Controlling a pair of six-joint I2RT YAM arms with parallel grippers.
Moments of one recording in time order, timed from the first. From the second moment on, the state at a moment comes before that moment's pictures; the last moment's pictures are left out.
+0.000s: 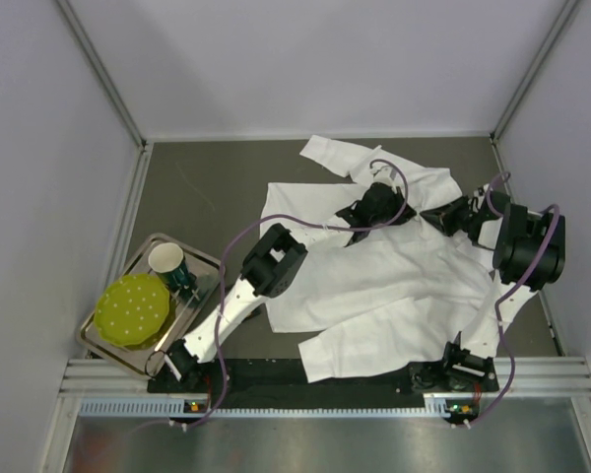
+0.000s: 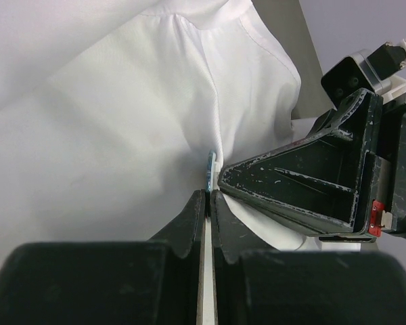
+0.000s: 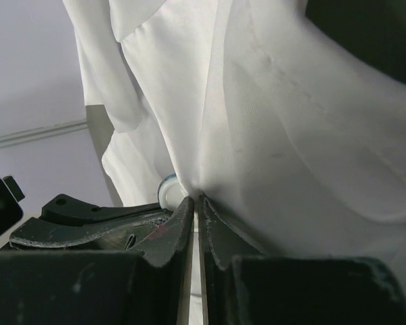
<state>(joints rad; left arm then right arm) -0.87 2.70 2.17 0.23 0.06 -0.81 -0.31 1.99 0.90 0.42 -0.75 0.91</state>
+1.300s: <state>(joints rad) -0.81 2.73 2.18 0.25 0.28 -0.95 -0.27 2.00 1.12 -0.03 -0.69 0.69</state>
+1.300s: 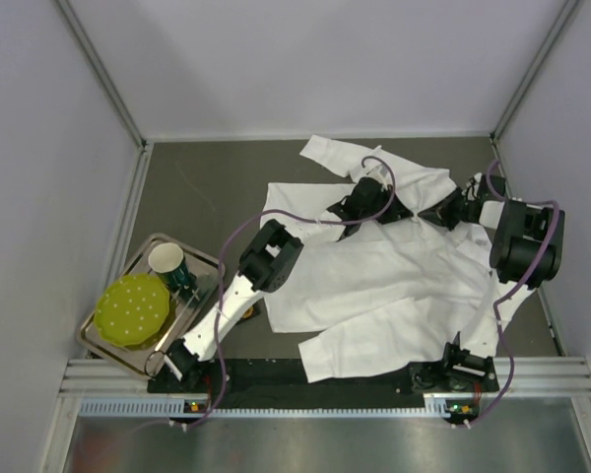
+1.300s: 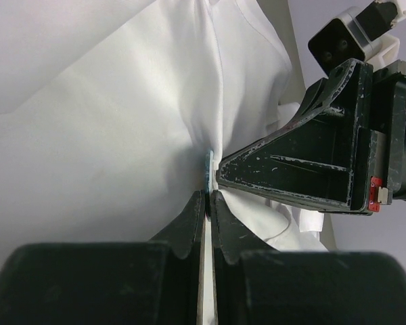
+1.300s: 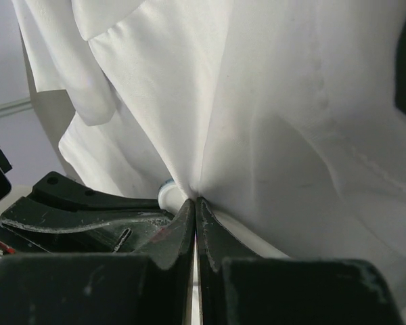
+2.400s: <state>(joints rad) -0.77 2.82 2.33 0.17 0.41 -0.98 -0.12 2.07 1.46 -0.50 -0.42 0.30</state>
